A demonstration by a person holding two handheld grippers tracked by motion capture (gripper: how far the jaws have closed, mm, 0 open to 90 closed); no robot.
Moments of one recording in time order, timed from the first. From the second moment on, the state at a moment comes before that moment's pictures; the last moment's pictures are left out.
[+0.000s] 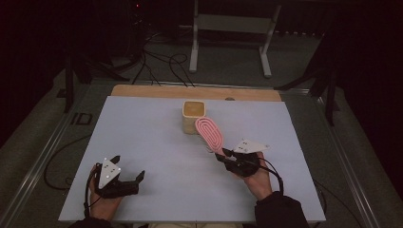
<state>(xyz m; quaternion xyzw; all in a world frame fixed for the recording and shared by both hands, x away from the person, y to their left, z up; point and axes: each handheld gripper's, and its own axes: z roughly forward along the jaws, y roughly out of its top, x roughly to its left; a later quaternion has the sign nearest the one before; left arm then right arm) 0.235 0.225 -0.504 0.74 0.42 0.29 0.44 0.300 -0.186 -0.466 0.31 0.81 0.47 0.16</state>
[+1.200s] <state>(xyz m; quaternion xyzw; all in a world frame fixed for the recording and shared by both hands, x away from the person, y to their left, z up) 0.256 0.173 -0.430 0.74 0.39 0.24 0.49 0.299 -0.193 -0.455 0.31 0.79 0.50 0.17</state>
